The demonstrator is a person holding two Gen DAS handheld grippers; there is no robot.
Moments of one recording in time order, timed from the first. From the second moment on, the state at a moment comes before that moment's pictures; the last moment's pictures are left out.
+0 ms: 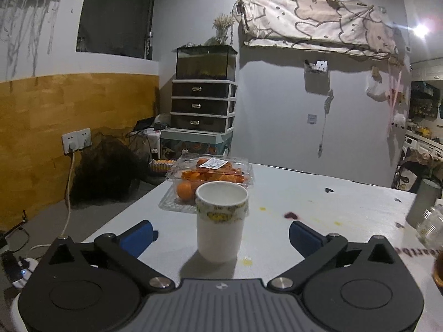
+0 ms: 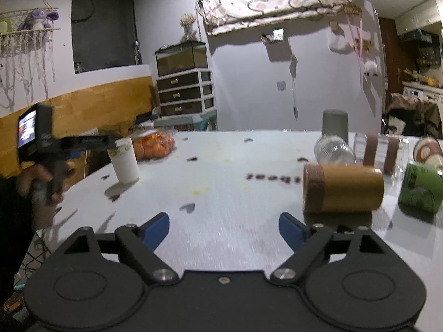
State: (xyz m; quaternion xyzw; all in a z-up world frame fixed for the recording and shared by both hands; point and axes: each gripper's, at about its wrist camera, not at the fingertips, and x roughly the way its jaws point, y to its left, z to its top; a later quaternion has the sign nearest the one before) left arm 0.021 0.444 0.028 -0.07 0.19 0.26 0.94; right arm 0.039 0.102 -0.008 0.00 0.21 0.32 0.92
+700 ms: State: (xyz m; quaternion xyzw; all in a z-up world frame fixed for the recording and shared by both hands) left arm -0.079 0.353 0.016 -0.04 0.19 0.23 0.95; right arm 0.051 0.127 -0.002 -0.01 0.18 0.34 0.92
